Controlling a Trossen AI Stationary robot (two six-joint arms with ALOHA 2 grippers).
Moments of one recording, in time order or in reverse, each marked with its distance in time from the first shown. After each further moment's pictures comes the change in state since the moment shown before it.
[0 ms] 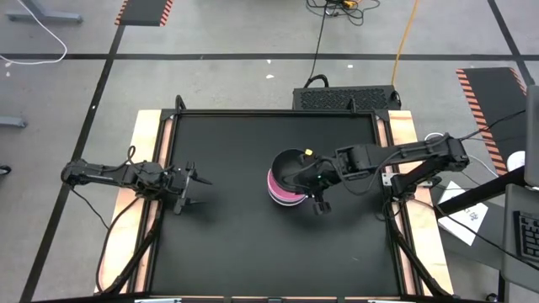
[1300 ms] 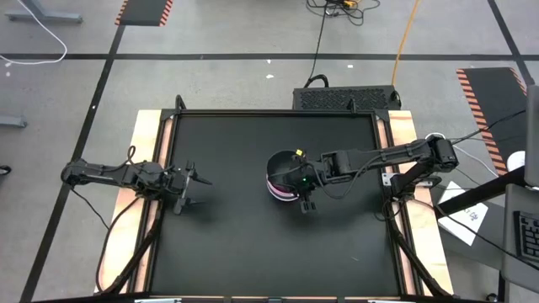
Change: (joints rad) left arm 0.000 0.000 0.000 0.000 0.001 0.002; right arm -0.032 0.107 -0.066 0.156 0.057 0.079
